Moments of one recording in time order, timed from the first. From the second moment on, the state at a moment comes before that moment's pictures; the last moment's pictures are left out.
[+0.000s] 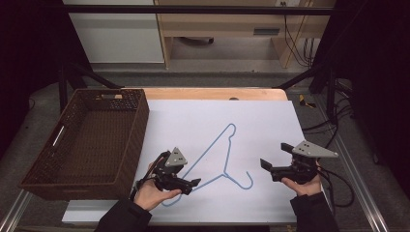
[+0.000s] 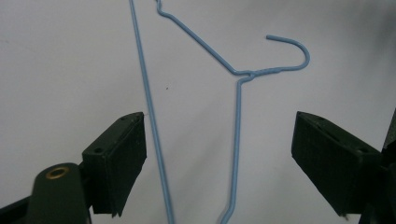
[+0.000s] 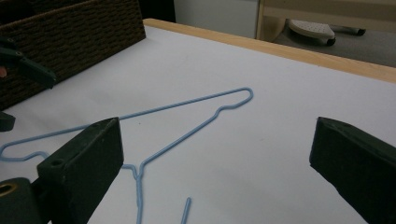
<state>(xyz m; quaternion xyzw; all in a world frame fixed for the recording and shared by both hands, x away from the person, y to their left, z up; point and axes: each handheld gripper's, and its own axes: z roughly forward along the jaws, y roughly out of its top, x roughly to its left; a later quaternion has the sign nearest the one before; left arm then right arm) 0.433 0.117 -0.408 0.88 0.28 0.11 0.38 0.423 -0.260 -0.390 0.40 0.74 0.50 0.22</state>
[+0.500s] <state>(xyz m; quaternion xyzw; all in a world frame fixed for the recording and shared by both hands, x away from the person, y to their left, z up) 0.442 0.086 -0.429 0.90 0.26 0.09 0.33 0.425 -0.257 -0.393 0.40 0.74 0.50 0.21</state>
